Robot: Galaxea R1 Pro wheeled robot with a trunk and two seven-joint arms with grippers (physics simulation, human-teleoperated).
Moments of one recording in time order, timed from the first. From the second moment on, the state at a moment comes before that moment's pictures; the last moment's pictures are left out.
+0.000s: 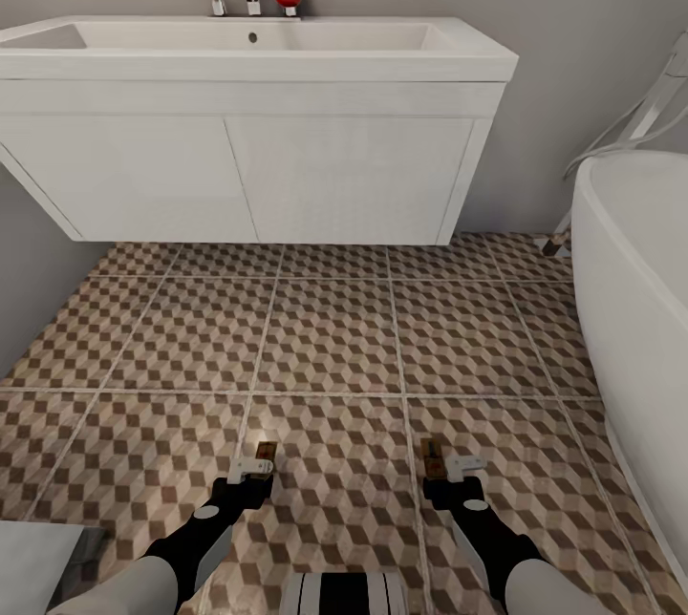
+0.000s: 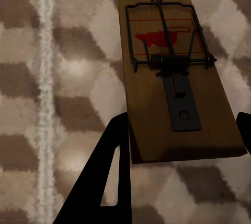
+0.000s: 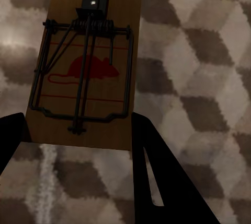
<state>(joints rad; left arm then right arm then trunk) -0.64 -0.02 -0.12 -0.22 0.08 -0.13 0.02 -0.61 0.05 -0.06 -0.32 0.17 0.01 -0.12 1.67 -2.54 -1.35</state>
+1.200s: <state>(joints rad) -0.64 -0.01 -0.13 -0.20 0.07 -0.13 0.04 -0.61 0.06 -0.05 -0.32 0.17 0.01 -0.12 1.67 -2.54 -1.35</state>
